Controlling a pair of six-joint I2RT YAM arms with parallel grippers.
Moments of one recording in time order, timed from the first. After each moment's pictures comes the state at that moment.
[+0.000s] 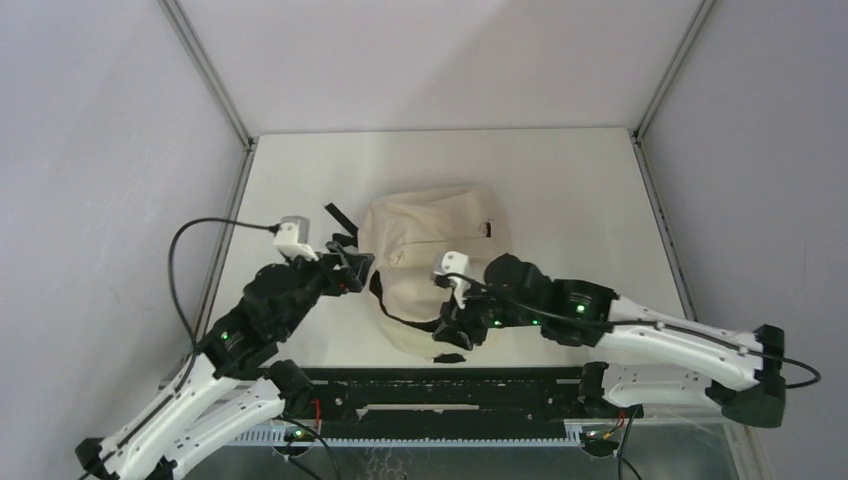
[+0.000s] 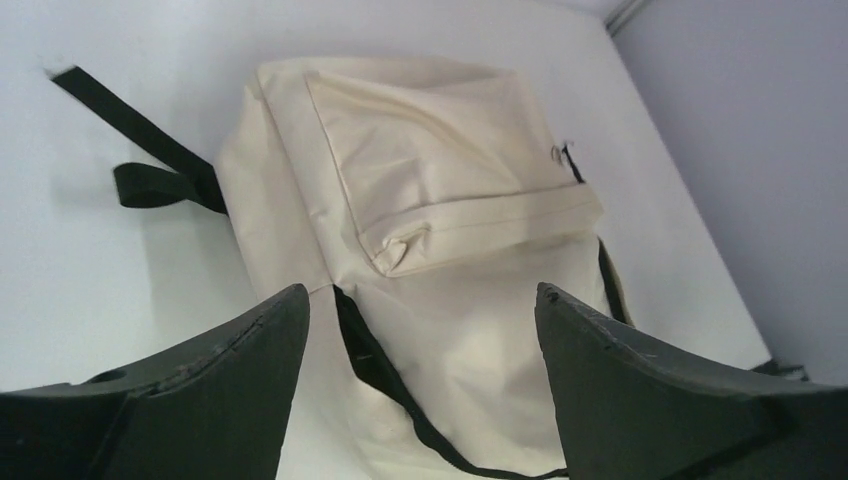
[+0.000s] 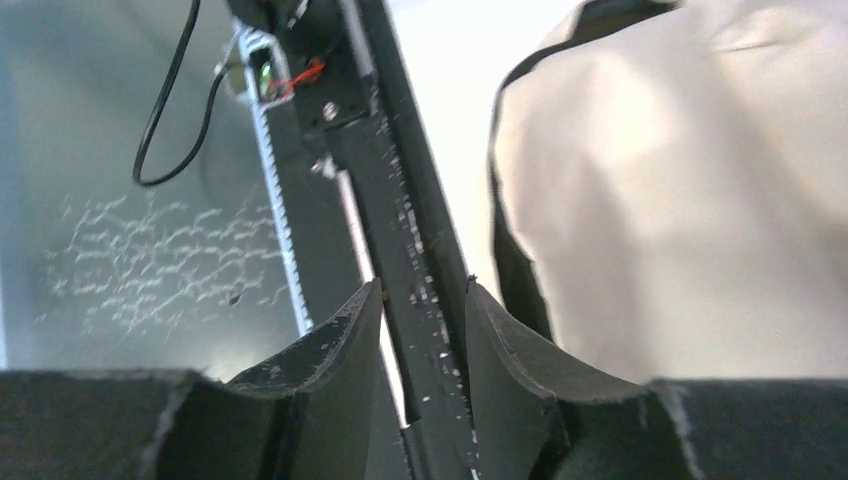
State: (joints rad) left arm -0.76 0.47 0.69 -0.42 -0.36 -0.55; right arm 1.20 1.06 0.99 -0.53 -0.23 0.13
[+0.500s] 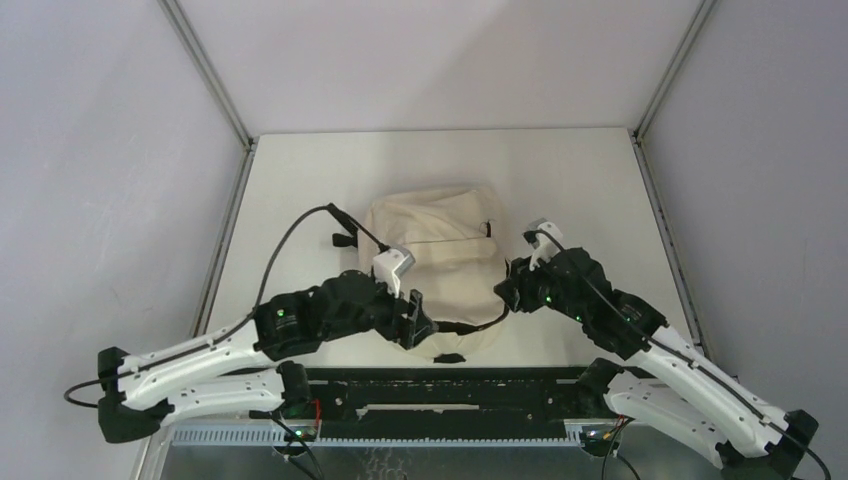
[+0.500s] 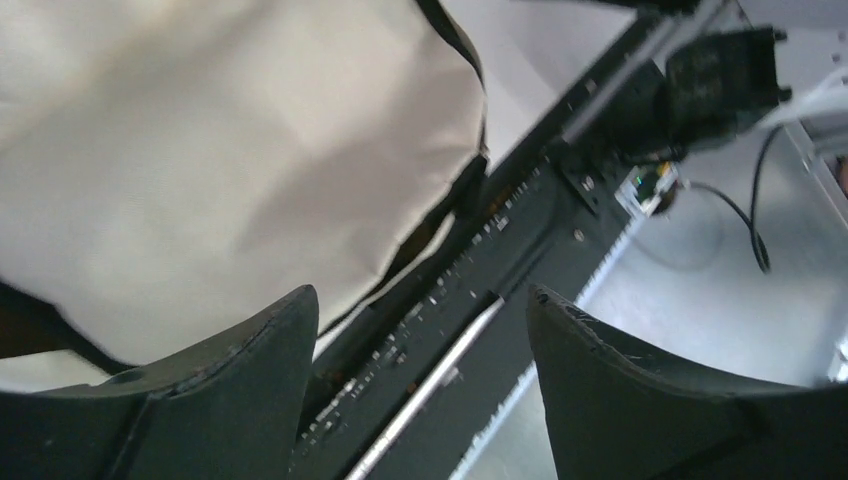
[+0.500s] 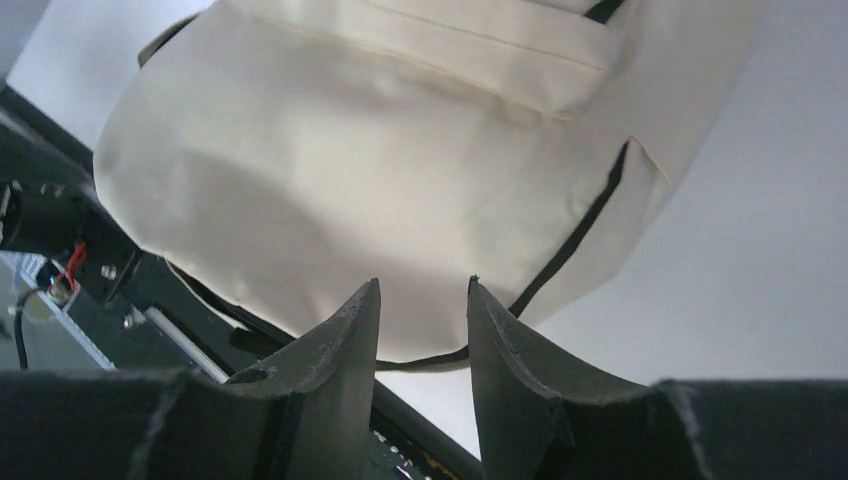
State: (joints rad) left arm -1.17 0.83 0.83 -0.51 -0.15 -0.54; right arm 0.77 0.71 0.72 -0.55 0.00 0.33
